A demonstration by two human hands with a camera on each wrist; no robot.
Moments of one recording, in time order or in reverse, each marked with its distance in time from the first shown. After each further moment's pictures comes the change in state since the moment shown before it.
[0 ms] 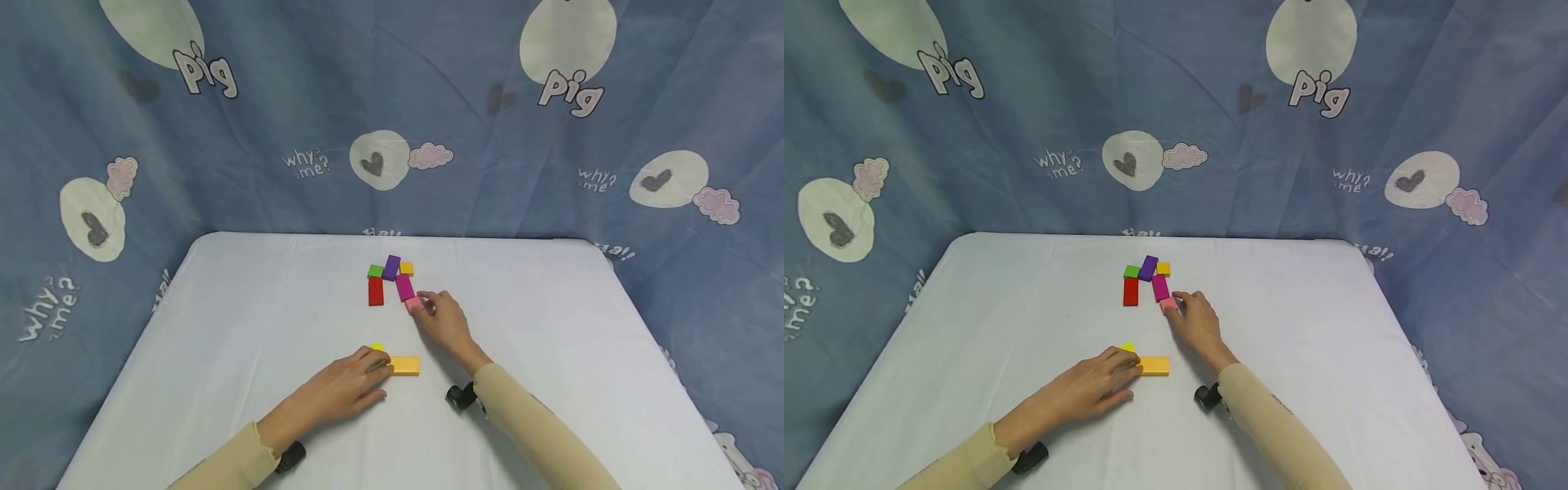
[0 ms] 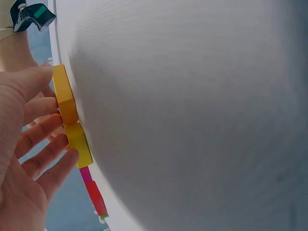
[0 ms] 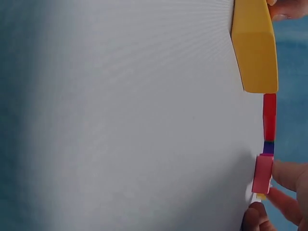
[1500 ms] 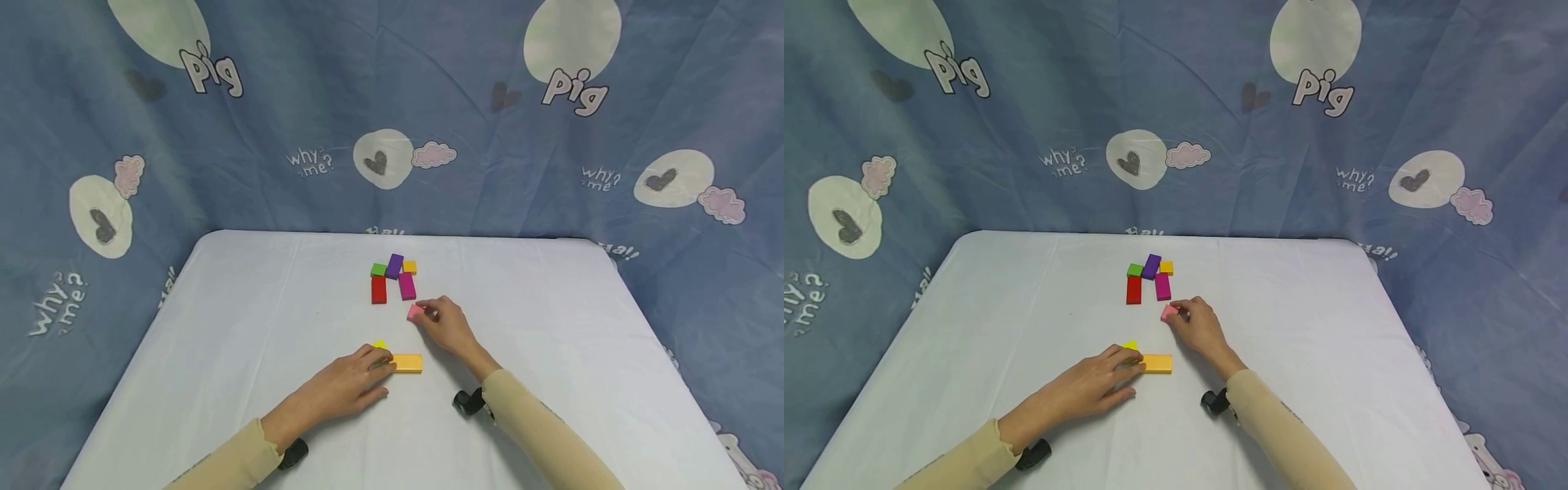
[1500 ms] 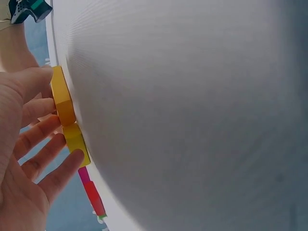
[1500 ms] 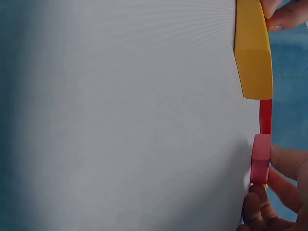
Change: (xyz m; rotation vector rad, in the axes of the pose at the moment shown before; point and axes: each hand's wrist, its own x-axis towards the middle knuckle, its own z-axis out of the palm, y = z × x) left_hand -0.001 0.002 -0.002 -0.027 -0.041 -0.038; right_hand -0.012 0.002 -0.001 0.075 -0.064 -0.059
